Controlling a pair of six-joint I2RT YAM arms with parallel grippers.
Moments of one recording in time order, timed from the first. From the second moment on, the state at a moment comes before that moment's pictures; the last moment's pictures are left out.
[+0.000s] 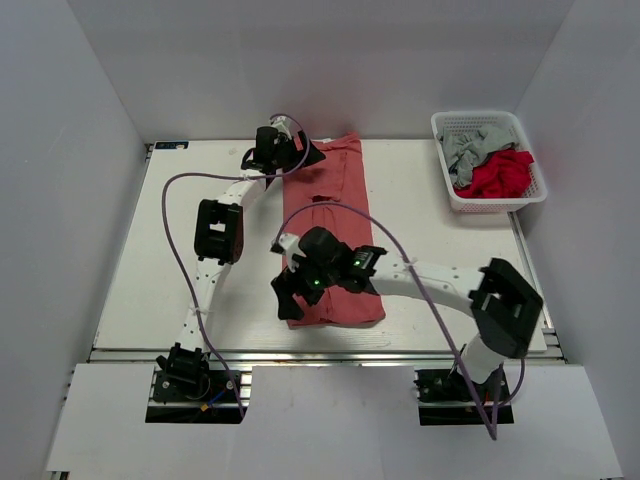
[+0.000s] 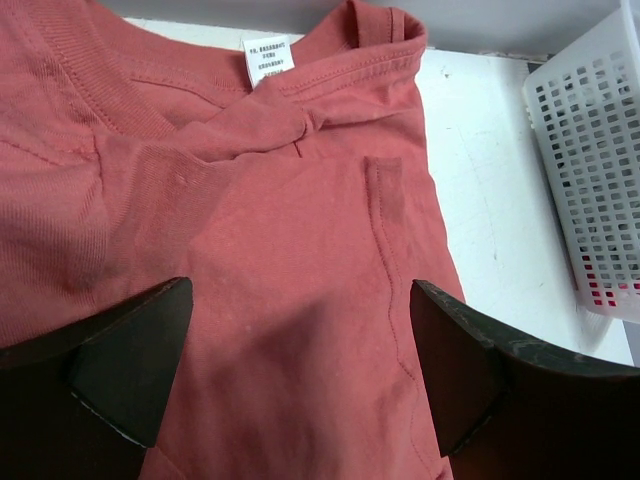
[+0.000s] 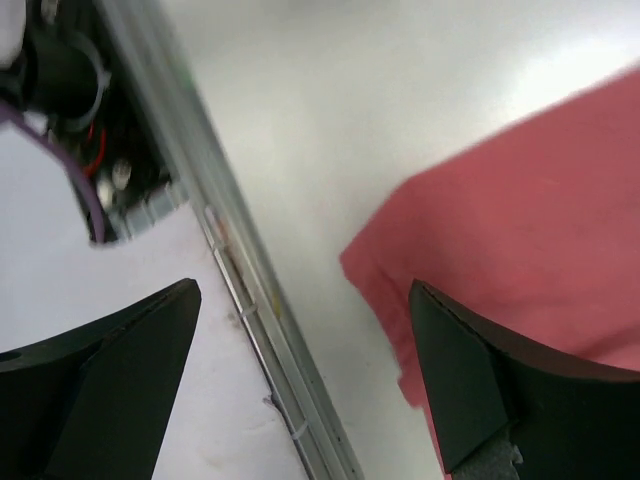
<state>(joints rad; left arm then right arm) -0.25 2.77 2.37 0.03 0.47 -0.56 1.08 1.65 1.14 -0.27 -0.37 0.20</state>
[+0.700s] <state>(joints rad) -0.36 1.54 1.24 -0.28 0.19 -0.41 0.86 1.14 0.65 -0.44 0.29 0.65</state>
